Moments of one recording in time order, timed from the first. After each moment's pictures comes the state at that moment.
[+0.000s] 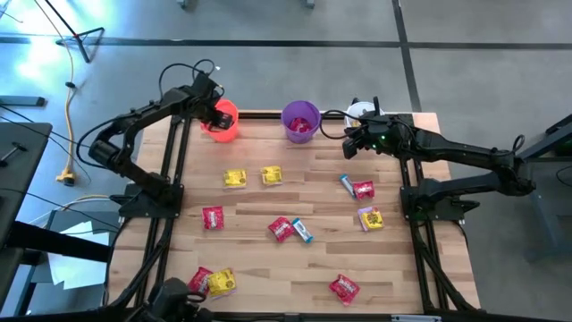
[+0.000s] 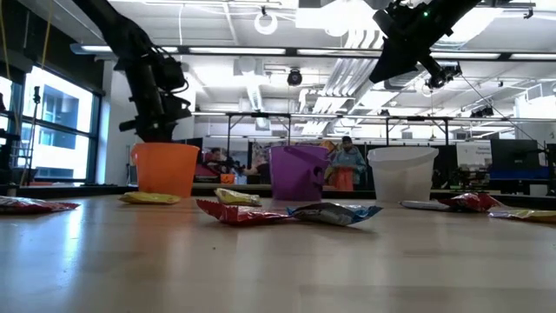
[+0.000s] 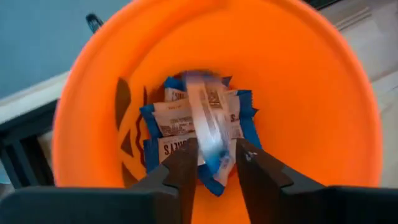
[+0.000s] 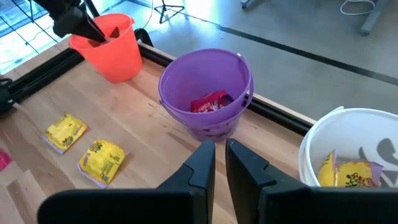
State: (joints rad) left arm 1.05 1.49 1.02 -0.66 0.03 -0.08; right arm -0.32 1.02 0.90 -0.46 0.38 0.43
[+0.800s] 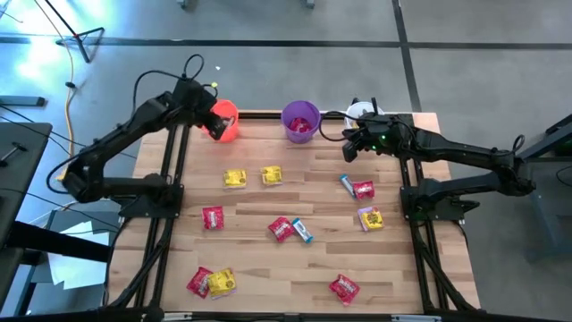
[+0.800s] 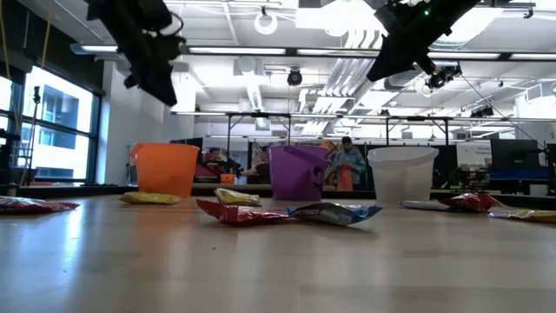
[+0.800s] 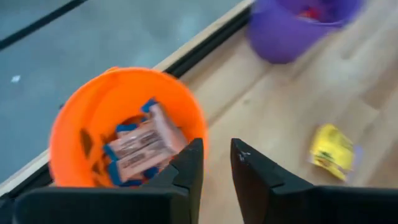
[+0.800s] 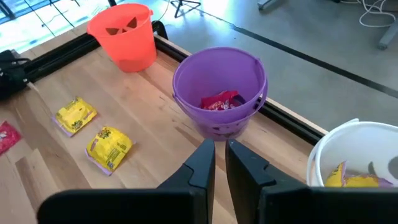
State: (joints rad) left arm 0.87 1.12 1.01 -0.74 0.08 0.05; right arm -0.32 1.02 0.90 -0.45 0.32 0.34
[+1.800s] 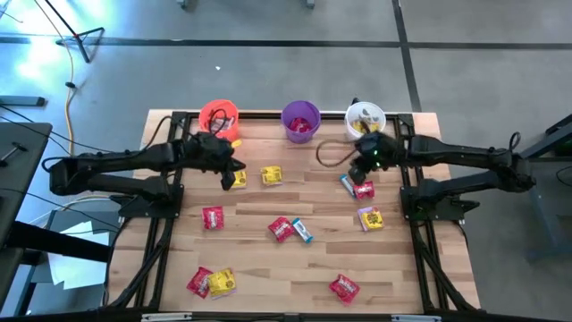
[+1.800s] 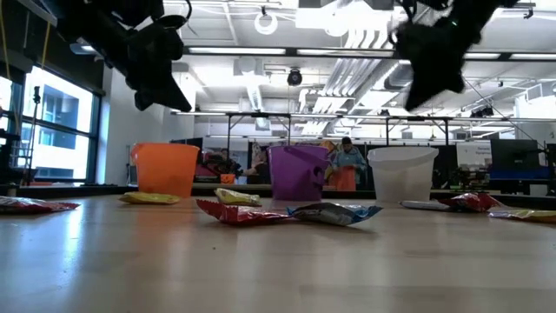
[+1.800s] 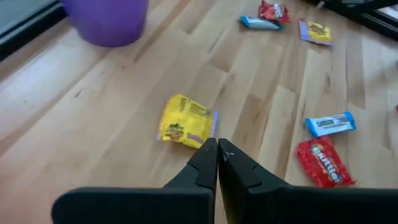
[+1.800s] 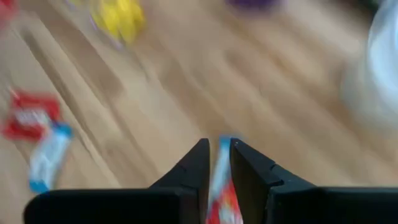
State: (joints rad) left arm 0.31 0.94 0.60 -0.30 0.06 -0.22; right arm -0.23 1.03 0.87 -0.79 0.14 0.47
